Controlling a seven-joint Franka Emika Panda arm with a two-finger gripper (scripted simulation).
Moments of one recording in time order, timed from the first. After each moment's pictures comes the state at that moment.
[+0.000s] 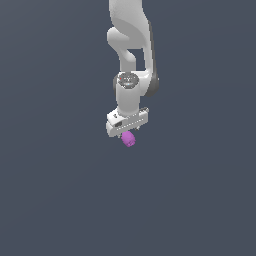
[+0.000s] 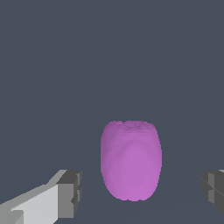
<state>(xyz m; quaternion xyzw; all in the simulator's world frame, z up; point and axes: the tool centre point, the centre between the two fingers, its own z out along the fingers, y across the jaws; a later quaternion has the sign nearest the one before) -0.080 0.001 0.092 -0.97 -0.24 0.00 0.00</state>
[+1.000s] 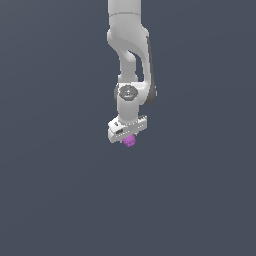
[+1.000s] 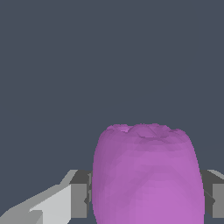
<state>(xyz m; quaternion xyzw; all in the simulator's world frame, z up) -0.081 0.001 0.042 -0.97 -0.24 0.00 0.00</state>
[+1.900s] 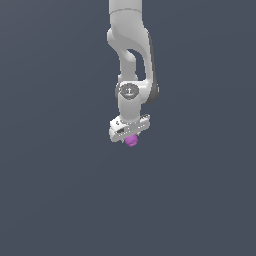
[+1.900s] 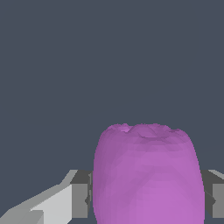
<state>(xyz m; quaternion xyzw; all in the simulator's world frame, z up) -0.076 0.012 0.052 -0.97 -0.23 -0.01 0.01</state>
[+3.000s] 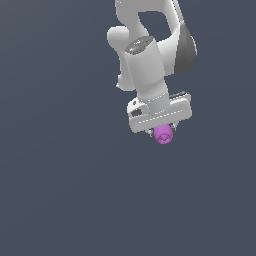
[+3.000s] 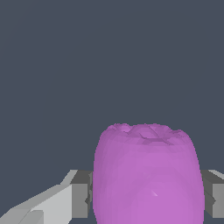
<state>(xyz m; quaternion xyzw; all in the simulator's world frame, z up) 0.017 0.125 0.230 -0.98 -0.01 -0.10 0.18</state>
